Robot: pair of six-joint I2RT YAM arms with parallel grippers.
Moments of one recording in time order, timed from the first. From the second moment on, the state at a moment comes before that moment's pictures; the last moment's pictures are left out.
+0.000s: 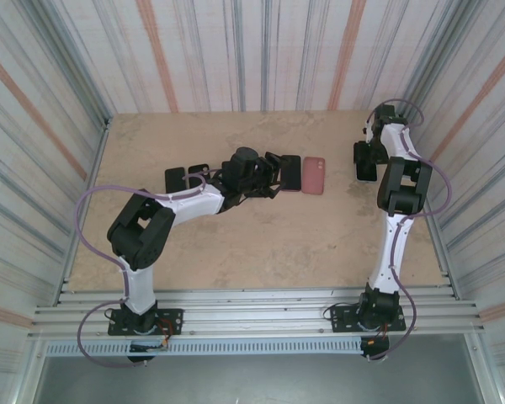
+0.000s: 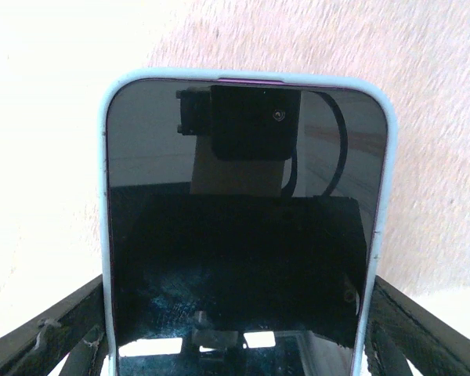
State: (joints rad) left arm -0.71 1.90 1.23 0.29 0.25 -1.69; right arm -0.16 2.43 2.10 -0.95 -0.01 -0.10
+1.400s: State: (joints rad) left arm -0.71 1.95 1.65 -0.21 0.29 -0.97; right arm 0.07 1.59 1.17 -0.49 -0.61 -0.11
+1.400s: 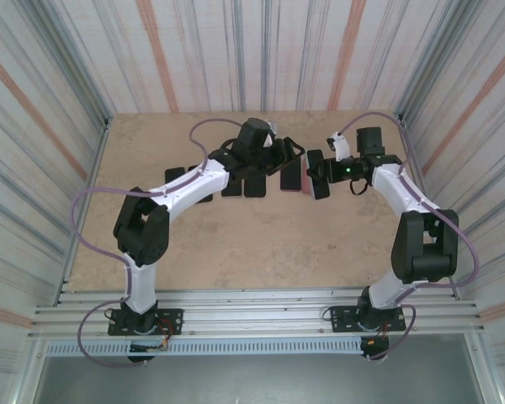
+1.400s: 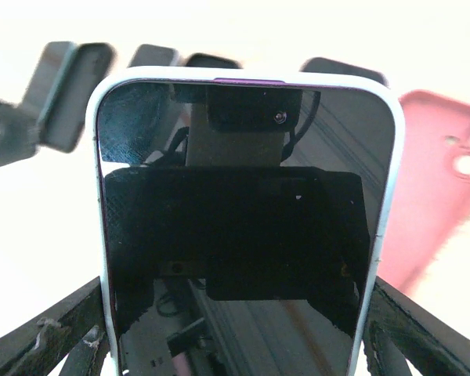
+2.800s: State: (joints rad) left arm -0.68 1.96 1.72 -0.30 0.40 -0.88; right arm 0.19 1.45 1.10 -0.39 -0.68 -0.03
